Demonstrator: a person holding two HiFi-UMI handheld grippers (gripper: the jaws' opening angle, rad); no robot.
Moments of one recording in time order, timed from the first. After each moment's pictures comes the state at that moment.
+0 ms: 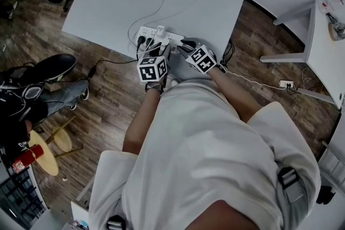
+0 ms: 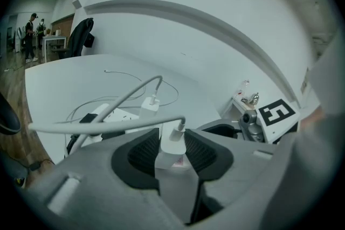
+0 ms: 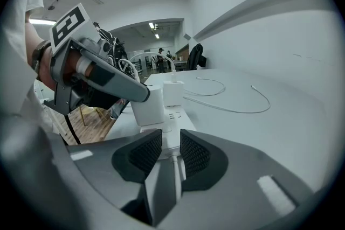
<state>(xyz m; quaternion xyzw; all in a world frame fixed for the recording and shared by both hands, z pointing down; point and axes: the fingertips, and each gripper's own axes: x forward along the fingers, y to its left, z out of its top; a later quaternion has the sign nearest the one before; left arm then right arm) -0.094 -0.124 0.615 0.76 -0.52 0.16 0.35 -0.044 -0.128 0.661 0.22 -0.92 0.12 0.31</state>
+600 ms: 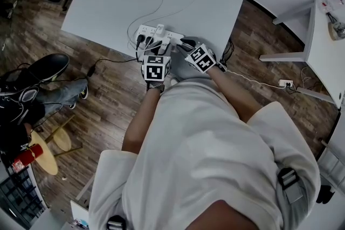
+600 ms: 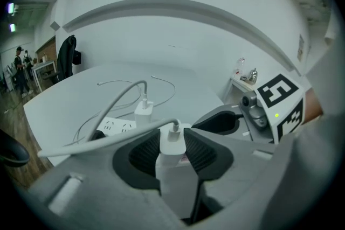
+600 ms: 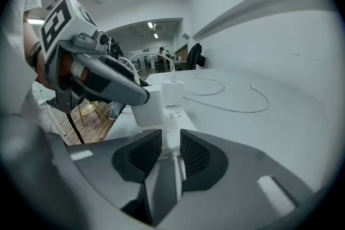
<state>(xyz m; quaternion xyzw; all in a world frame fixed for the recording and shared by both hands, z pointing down) -0.088 -0.124 0.615 0.78 -0.50 0.26 0.27 -0.044 -0.128 0.662 0.23 -0.91 0.13 0.31</state>
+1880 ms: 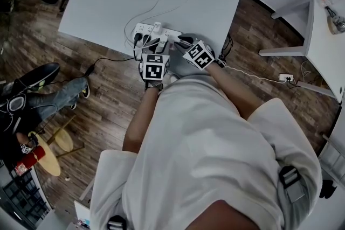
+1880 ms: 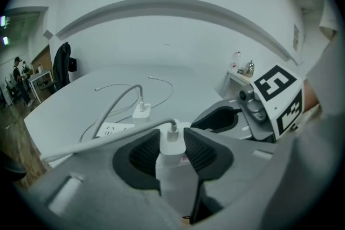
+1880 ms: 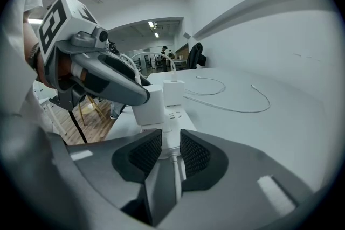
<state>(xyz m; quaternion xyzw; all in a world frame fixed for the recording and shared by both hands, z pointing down) -0.085 -0.122 0.612 0.78 -0.49 0.29 0.24 -0.045 -0.126 0.661 0.22 -0.91 0.13 0.32</state>
